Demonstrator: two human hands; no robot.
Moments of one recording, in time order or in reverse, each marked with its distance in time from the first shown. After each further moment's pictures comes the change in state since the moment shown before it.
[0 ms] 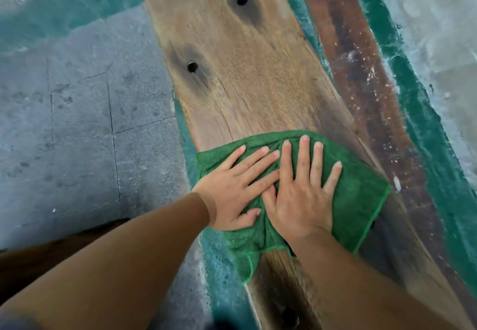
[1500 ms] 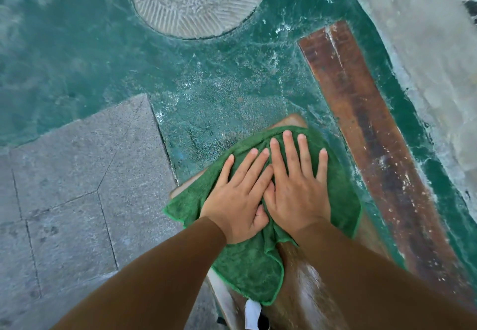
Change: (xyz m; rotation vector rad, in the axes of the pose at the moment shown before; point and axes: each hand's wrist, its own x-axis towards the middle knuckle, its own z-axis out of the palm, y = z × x) left_hand 0.176 -0.422 -0.067 -0.117 0.034 -0.256; right_hand 0.471 -0.140 -0.061 -0.061 0.068 -0.043
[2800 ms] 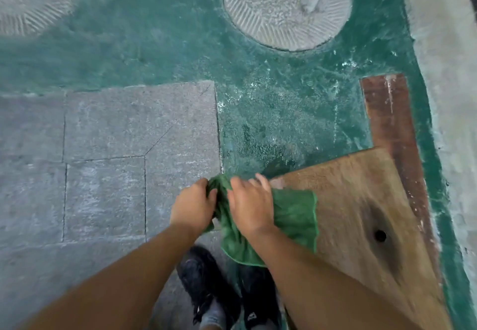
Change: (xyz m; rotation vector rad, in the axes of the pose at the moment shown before) left_hand -0.186 -0.154 -0.012 -0.672 -0.056 -0.991; right_hand -0.012 -0.254 0.005 0.185 -0.257 -0.240
